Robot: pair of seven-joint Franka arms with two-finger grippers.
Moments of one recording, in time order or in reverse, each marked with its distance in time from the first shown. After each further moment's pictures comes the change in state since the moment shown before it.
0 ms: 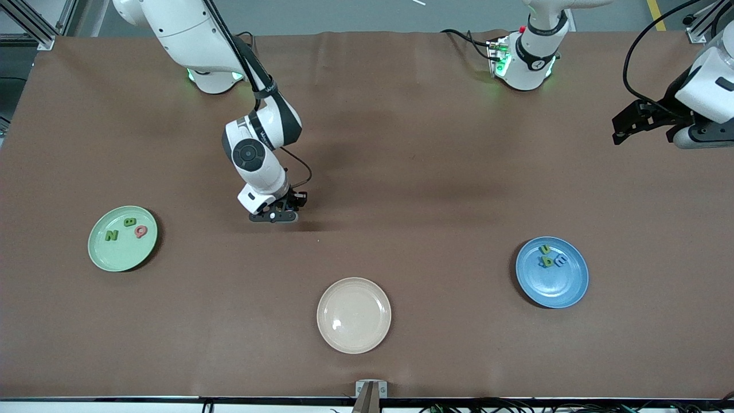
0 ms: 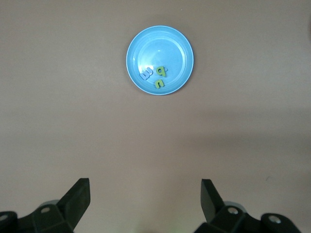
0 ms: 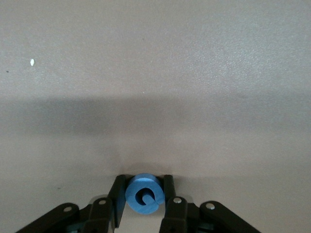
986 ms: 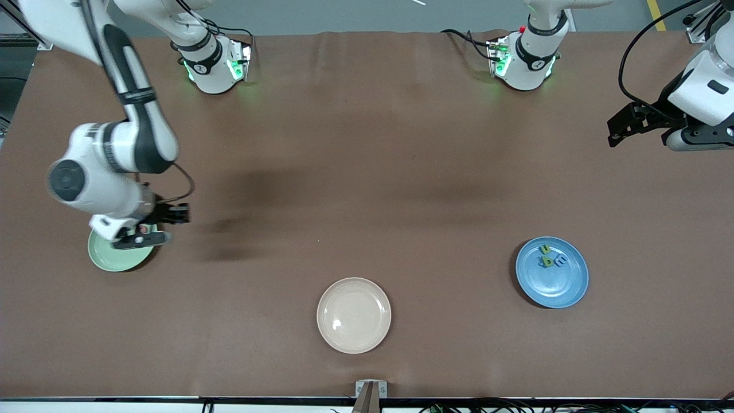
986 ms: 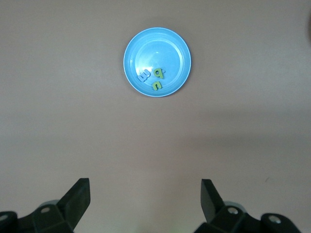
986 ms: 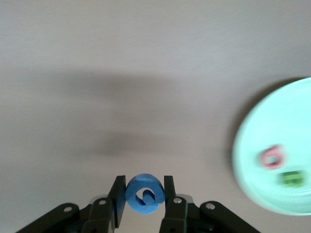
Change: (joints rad) left arm -0.005 0.001 -0.002 -0.009 0.000 0.016 0.000; right arm -0.516 -0.185 -0.062 0.143 -0.065 -0.421 -0.679
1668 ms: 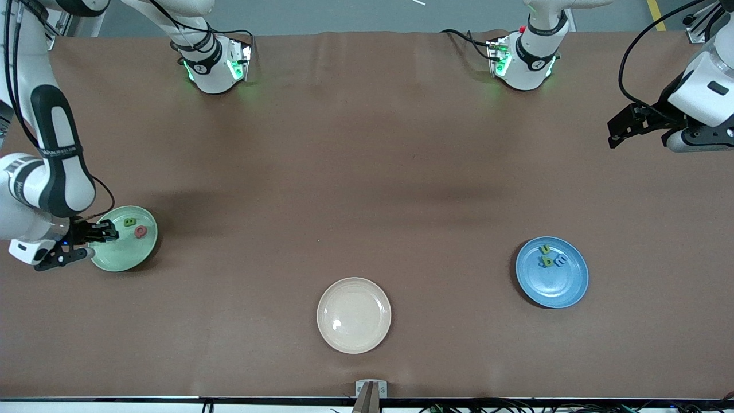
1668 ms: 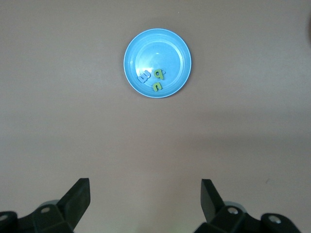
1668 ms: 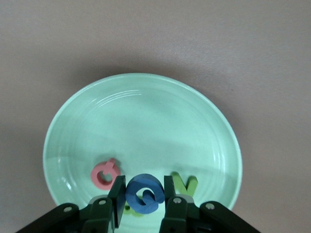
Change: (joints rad) left arm 0.001 0.000 0.000 -0.004 0.000 0.008 0.000; right arm -0.287 0.298 0.004 0.235 -0.008 0.026 -0.393
